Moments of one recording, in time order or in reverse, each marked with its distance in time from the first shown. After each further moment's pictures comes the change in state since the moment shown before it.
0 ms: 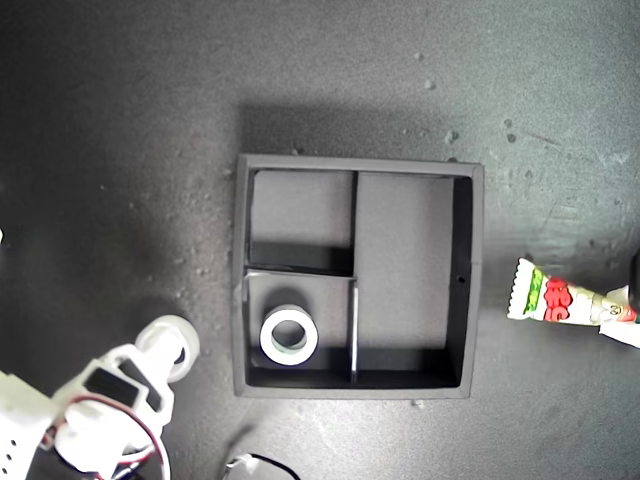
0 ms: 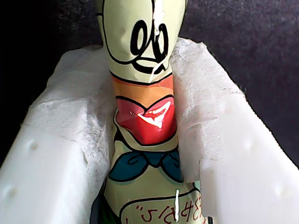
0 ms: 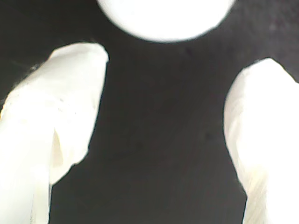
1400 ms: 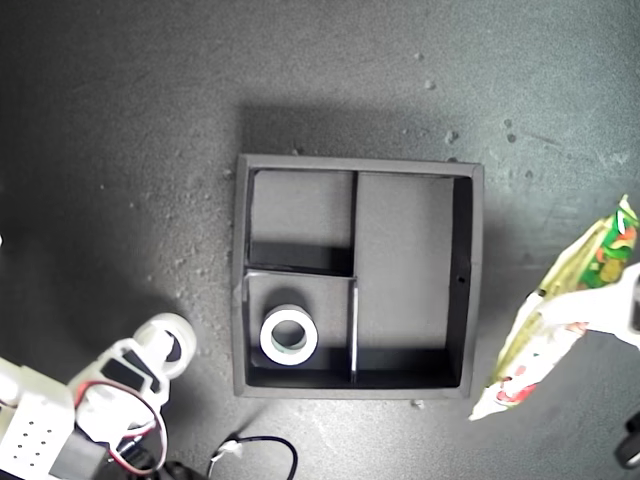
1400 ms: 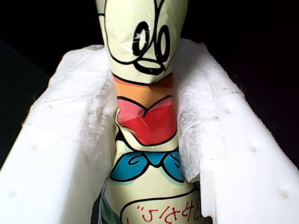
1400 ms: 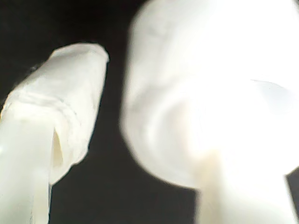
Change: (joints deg) arm 0 2.2 -2.2 19.0 -22.1 -6.2; arm 1 10.5 -38.8 -45.6 1.4 -110.5
